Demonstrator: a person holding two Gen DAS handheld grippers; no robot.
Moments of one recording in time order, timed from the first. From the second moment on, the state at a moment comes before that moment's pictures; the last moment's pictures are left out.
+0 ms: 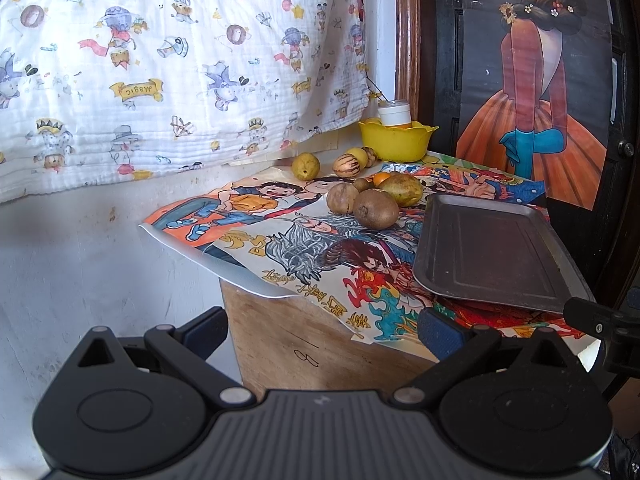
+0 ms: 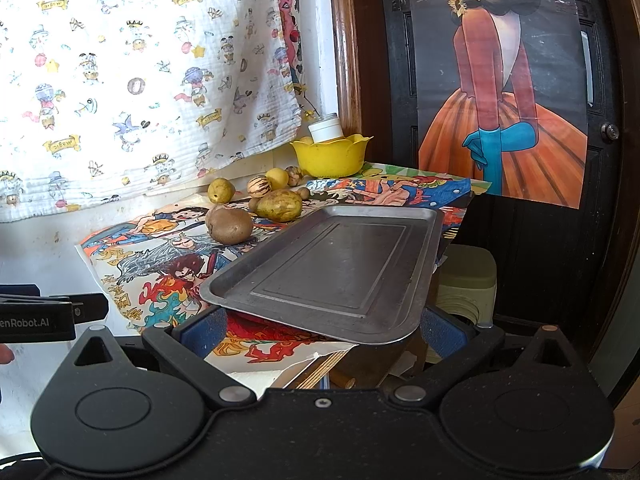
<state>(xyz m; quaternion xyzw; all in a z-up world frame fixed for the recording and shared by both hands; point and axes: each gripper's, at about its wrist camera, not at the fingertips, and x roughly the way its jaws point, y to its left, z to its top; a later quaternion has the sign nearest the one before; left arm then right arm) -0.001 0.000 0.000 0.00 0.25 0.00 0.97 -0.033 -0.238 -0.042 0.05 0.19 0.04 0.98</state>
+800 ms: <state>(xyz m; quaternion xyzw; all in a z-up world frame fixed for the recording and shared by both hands) 0.014 0.005 0.001 0.00 0.27 0.00 0.96 -0.020 -0.242 -0.032 0.04 0.19 0.05 0.98</state>
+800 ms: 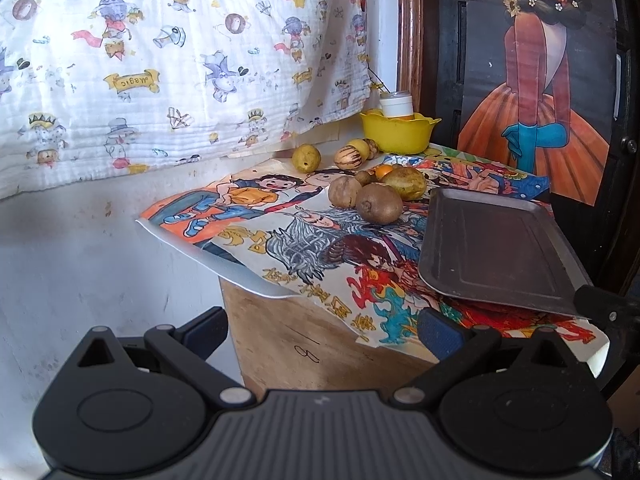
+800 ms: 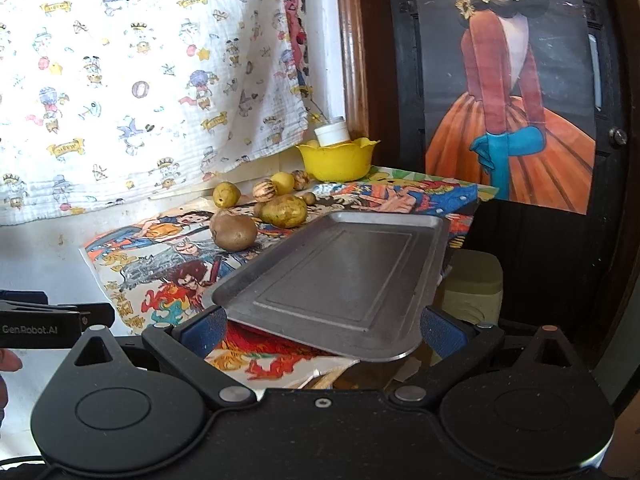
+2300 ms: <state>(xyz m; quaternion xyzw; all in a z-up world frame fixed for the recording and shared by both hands) 0.297 0.065 -0.004 -0.08 0.37 -0.11 0.92 0.215 -0.165 -0.007 -0.13 0.28 0.30 0.90</state>
